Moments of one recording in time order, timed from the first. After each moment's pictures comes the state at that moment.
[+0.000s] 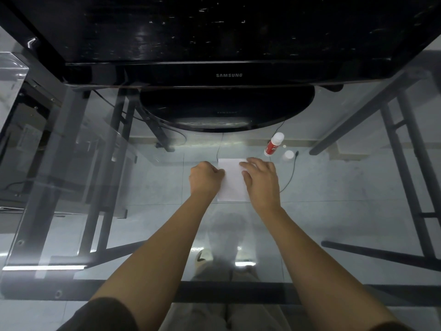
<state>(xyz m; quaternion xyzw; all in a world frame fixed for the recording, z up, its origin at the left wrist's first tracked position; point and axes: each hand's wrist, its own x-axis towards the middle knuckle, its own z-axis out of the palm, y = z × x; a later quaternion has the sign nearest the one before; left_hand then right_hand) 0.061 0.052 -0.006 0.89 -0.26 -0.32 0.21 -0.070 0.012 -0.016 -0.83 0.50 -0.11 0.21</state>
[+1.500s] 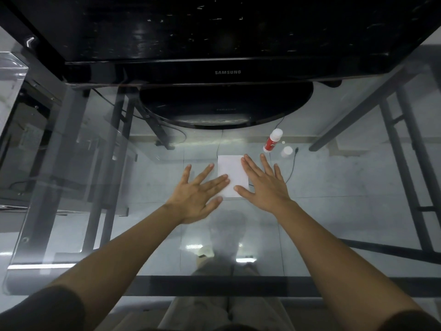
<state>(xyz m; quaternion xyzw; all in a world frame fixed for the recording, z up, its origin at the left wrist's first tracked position) 0.091 0.123 -0.019 0.65 -0.74 -0.16 -0.10 -0.099 0.003 -0.026 -0.89 0.39 0.12 0.19</state>
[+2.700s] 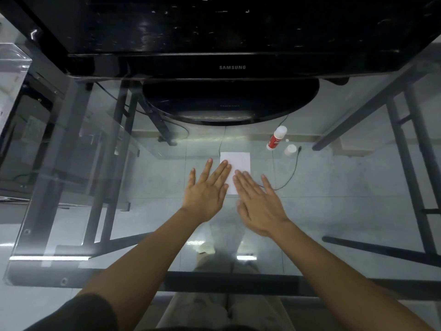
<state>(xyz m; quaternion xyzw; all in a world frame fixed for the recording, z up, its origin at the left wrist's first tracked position) 0.058 0.116 -0.035 0.76 -0.63 -0.17 -0.04 -0.109 0.051 -0.023 -0.94 0.29 0.11 0.10</state>
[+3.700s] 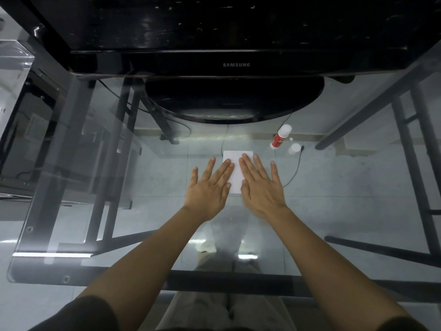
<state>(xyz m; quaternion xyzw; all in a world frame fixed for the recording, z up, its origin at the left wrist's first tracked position) 0.060 0.117 -0.040 0.76 -0.63 -0.17 -0.02 -0.086 0.030 -0.026 -0.92 0.38 0.08 0.09</state>
